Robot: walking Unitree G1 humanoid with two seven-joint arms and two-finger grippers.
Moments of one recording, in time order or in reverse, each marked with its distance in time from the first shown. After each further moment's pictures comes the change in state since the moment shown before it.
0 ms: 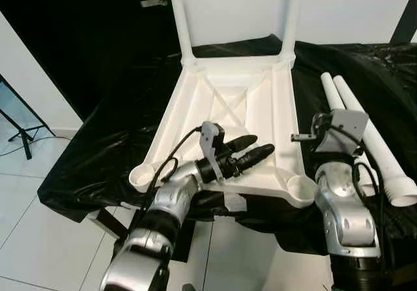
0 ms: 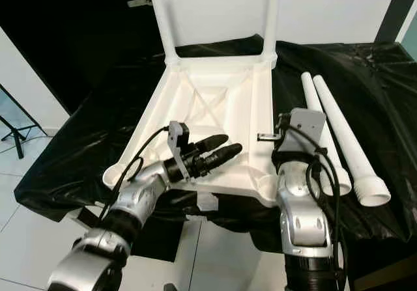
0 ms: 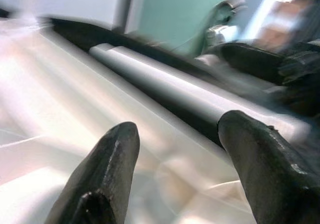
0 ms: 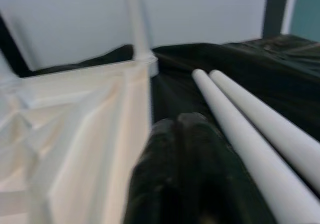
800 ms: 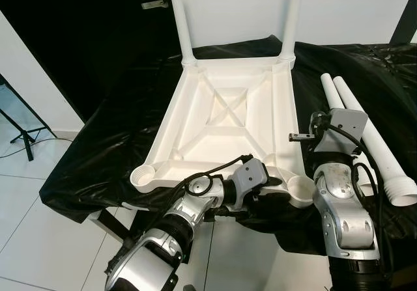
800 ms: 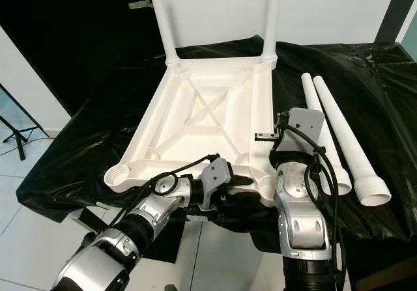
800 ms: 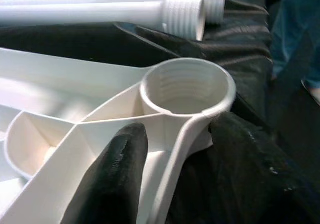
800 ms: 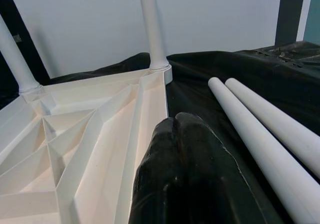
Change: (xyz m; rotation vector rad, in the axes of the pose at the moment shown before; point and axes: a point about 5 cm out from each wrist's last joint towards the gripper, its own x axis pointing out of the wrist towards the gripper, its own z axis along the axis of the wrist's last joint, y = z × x) left arm 0.018 -0.054 -0.052 0.327 0.304 -0.369; right arm -0.010 0.015 0.005 0.022 -0.043 0.056
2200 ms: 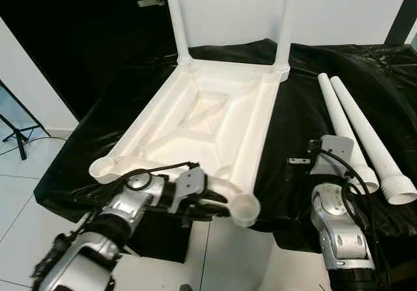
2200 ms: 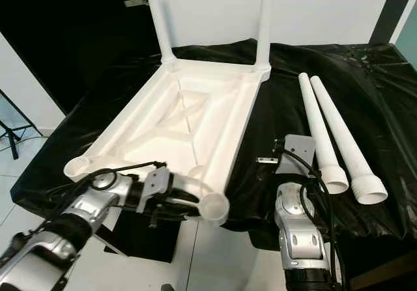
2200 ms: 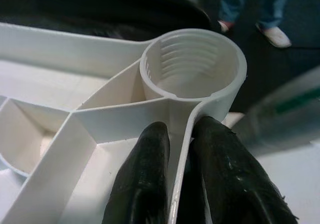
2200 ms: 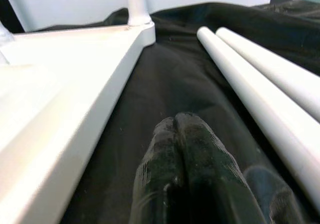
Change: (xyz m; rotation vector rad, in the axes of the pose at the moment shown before) left arm -0.092 0.012 -0.010 0.087 0.198 -0.190; right arm -0.007 -0.004 -0.046 -0.036 0.119 0.002
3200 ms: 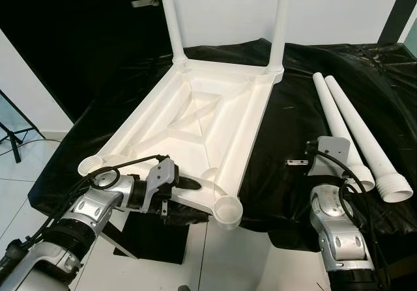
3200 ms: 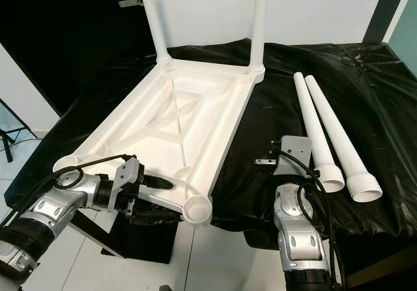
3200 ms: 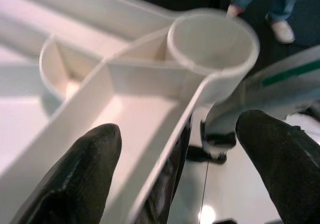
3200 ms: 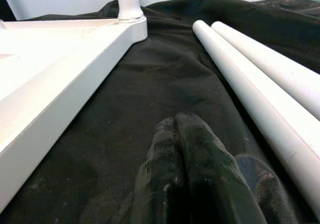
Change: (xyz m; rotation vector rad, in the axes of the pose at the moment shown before) left arm -0.074 -0.020 -0.013 -0.187 0.131 0.005; right arm -0.002 0.001 -0.010 -0.033 0.022 0.017
